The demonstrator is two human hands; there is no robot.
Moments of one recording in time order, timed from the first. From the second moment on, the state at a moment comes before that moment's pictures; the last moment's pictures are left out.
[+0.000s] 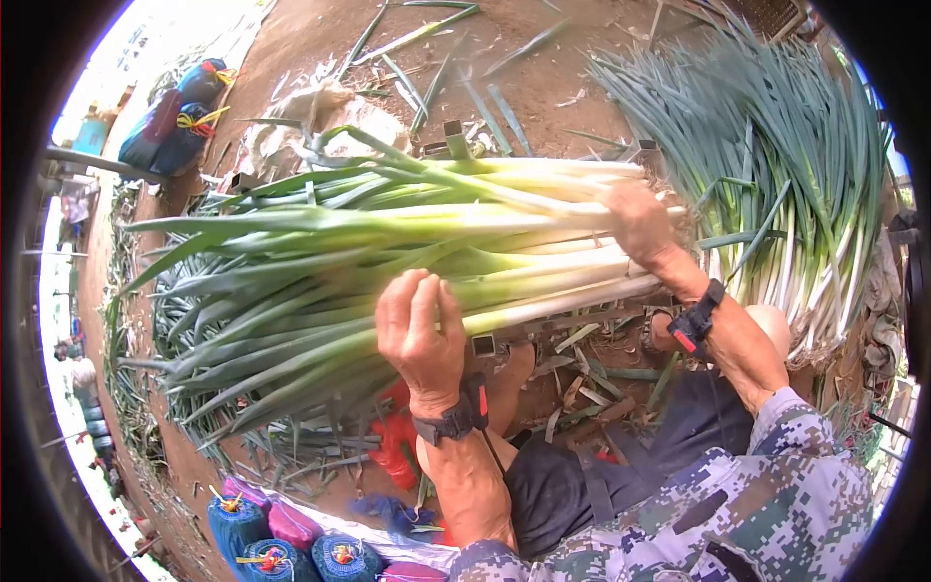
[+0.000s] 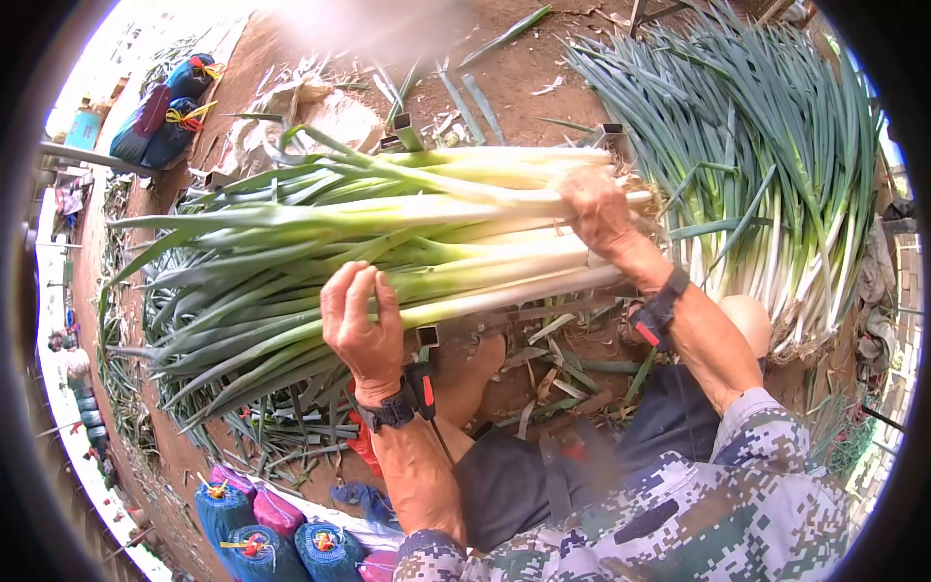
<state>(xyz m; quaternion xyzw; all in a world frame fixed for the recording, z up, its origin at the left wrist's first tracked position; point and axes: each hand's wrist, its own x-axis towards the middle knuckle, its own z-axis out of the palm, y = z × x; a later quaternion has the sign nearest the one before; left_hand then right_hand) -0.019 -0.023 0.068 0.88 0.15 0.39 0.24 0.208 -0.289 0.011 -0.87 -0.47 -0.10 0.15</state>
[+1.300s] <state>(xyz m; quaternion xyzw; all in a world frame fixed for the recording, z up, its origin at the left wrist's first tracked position) -0.003 0.111 0.150 0.94 0.35 -0.02 -0.01 0.212 -0.313 -0.006 -0.87 -0.45 0.05 0.18</state>
